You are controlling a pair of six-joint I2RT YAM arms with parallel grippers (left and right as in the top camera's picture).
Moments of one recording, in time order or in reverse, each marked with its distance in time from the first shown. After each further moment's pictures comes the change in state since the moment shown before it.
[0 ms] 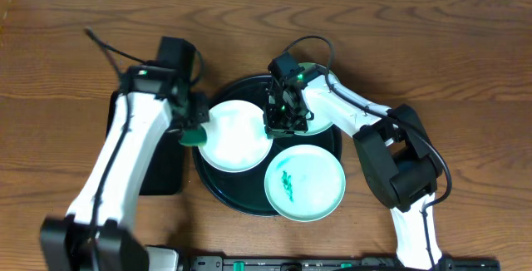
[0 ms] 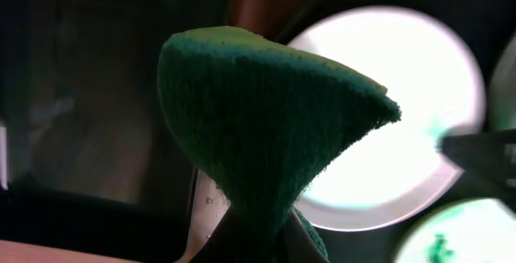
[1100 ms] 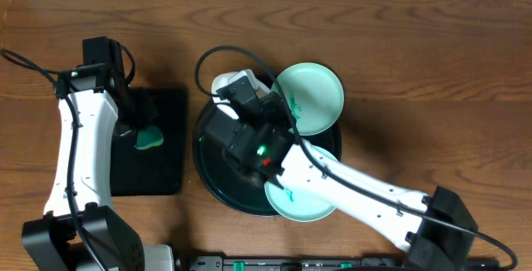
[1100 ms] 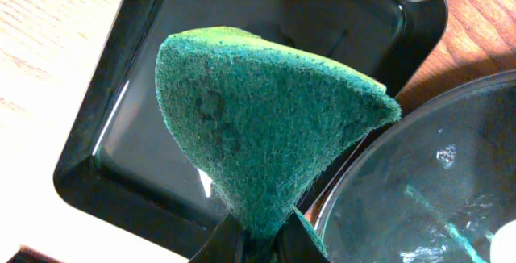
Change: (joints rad) left arm 0.338 0.035 0.012 -0.014 0.000 0.024; right arm 0.478 -0.388 -0.007 -0.004 1.441 -0.237
